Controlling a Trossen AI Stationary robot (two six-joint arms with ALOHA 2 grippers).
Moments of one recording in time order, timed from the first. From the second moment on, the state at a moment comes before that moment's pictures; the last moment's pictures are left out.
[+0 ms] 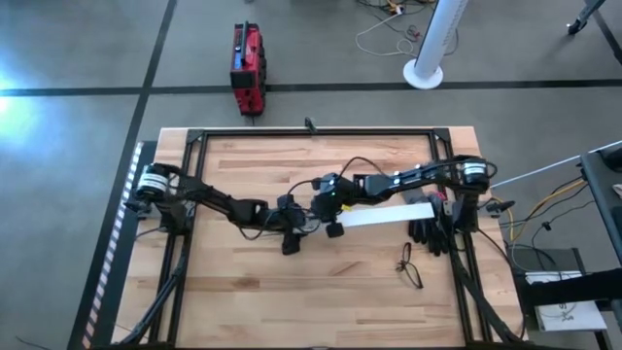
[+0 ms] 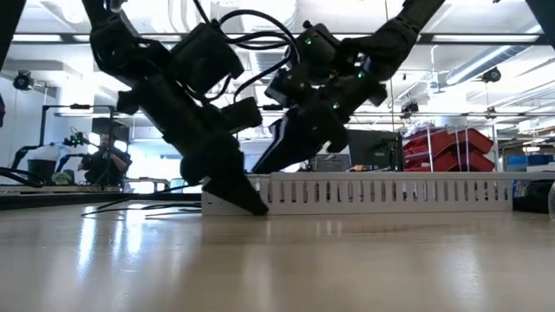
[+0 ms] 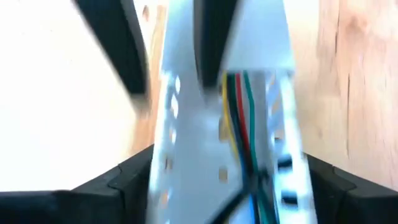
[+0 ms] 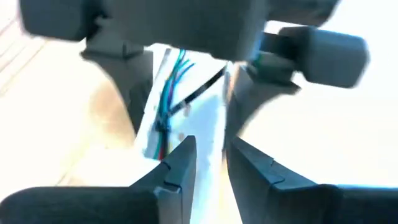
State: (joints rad) left arm -0.07 1.77 0.76 0.21 -0.18 -0.12; right arm -0.11 1.94 1.09 0.06 -0.24 -0.38
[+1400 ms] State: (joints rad) left arm -0.12 1.79 0.45 0.59 -0.24 -0.25; right arm -0.10 1.82 0.98 -0.15 -0.18 -0.14
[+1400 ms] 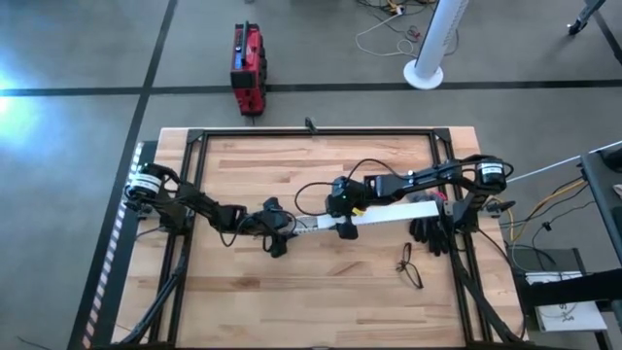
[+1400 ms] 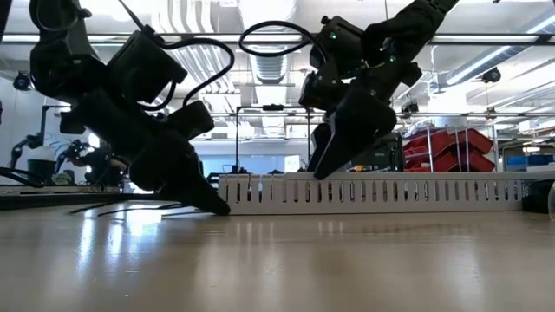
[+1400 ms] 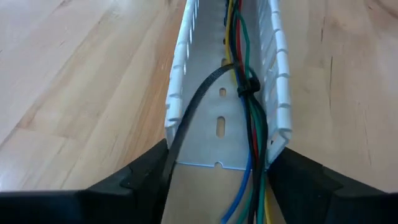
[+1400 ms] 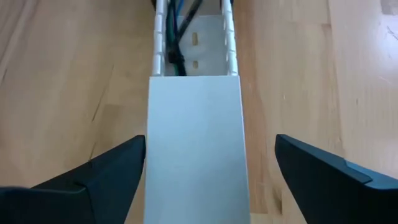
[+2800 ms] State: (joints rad) left arm -0.12 1.79 0.41 0.68 -0.27 -0.24; right arm -0.07 1.85 0.99 -0.14 -0.26 -0.30
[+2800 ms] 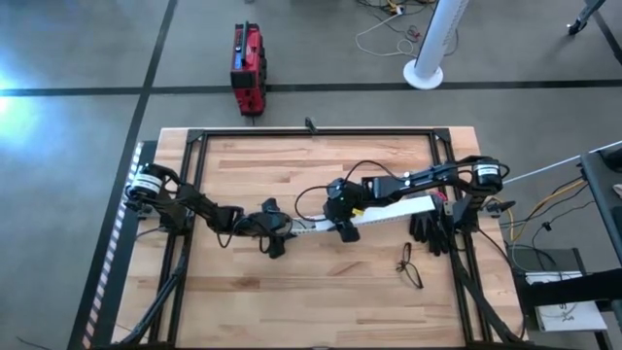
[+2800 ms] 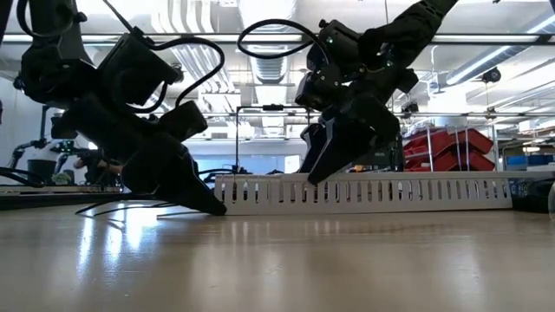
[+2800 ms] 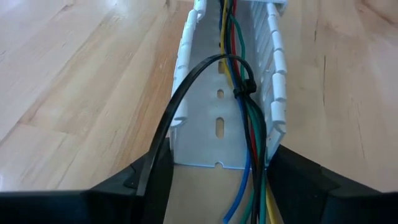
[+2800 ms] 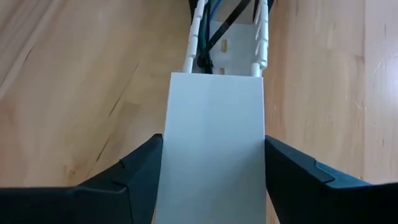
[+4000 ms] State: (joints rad) left arm -0.12 1.79 0.44 0.68 -0.29 -0.20; right arm -0.03 1.91 1.06 -0.12 -0.26 -0.31
